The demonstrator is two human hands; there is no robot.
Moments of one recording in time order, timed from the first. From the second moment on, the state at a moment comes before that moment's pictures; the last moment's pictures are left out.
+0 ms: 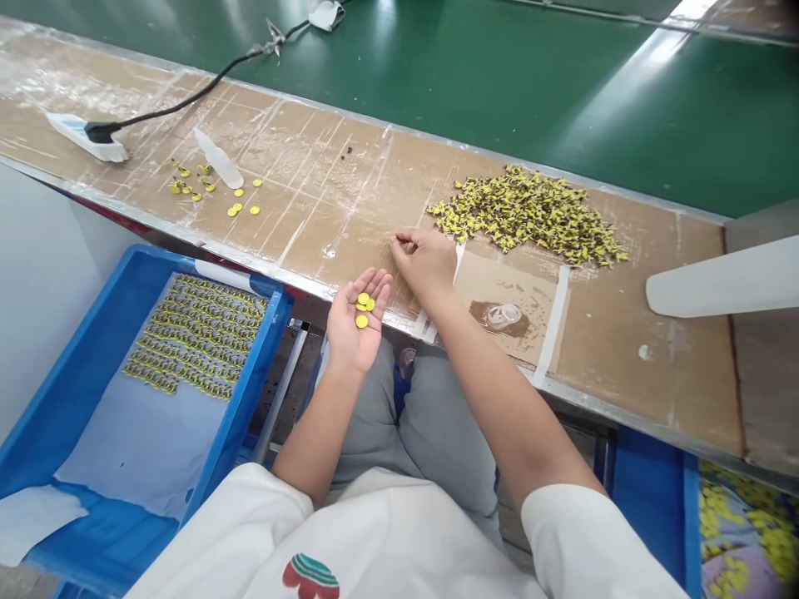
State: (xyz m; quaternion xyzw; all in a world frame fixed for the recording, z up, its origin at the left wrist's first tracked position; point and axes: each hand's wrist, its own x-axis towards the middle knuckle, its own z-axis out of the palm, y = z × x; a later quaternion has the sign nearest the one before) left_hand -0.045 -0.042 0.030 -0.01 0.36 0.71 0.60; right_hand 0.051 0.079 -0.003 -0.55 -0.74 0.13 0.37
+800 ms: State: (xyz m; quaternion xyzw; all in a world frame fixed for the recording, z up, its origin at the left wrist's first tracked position) left_hand -0.036 -0.049 0.047 0.01 0.30 0.67 0.68; right_hand 0.102 -0.014 0.031 -0.26 -0.86 0.15 0.41
